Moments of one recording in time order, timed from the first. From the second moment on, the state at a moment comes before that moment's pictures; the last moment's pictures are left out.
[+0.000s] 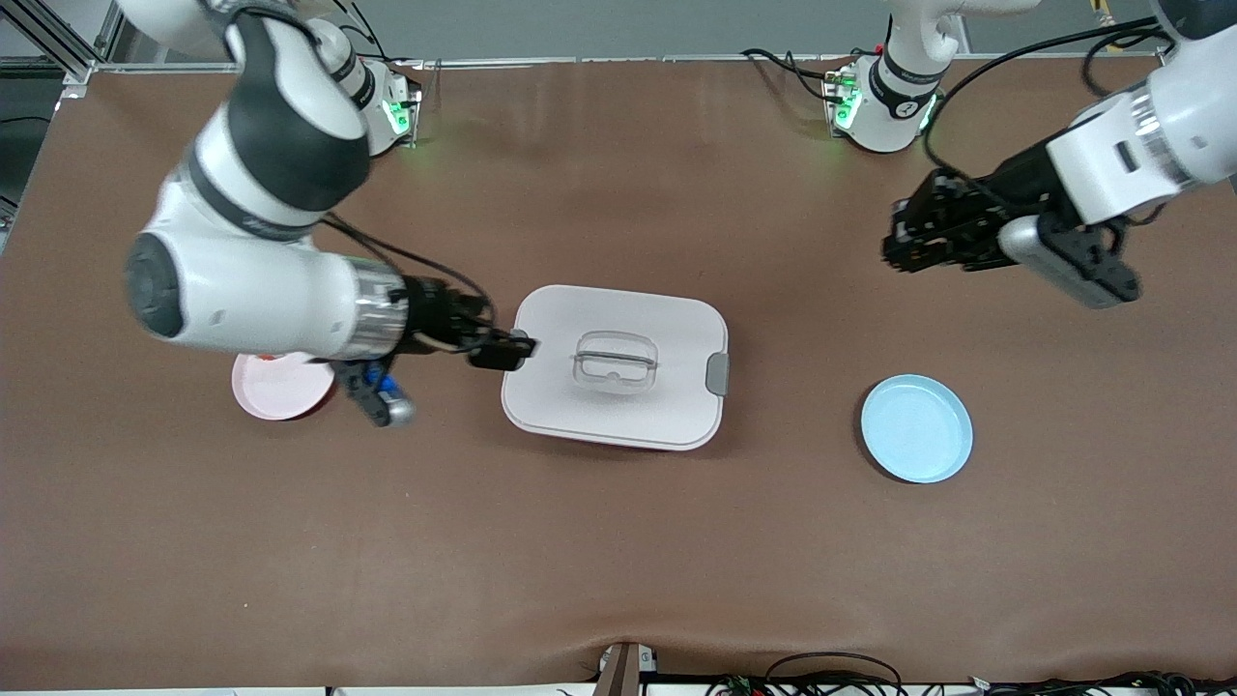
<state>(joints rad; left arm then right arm) -0.10 0.08 -0.07 -1.45 -0.44 1.56 0.07 0.34 0.53 -0.02 -1.09 0.55 1.52 0.93</state>
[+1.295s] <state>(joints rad) -0.10 0.10 -0.01 -1.39 -0.09 1.46 -1.04 0.11 0.50 -0.02 -1.09 0.04 1.18 0.12</state>
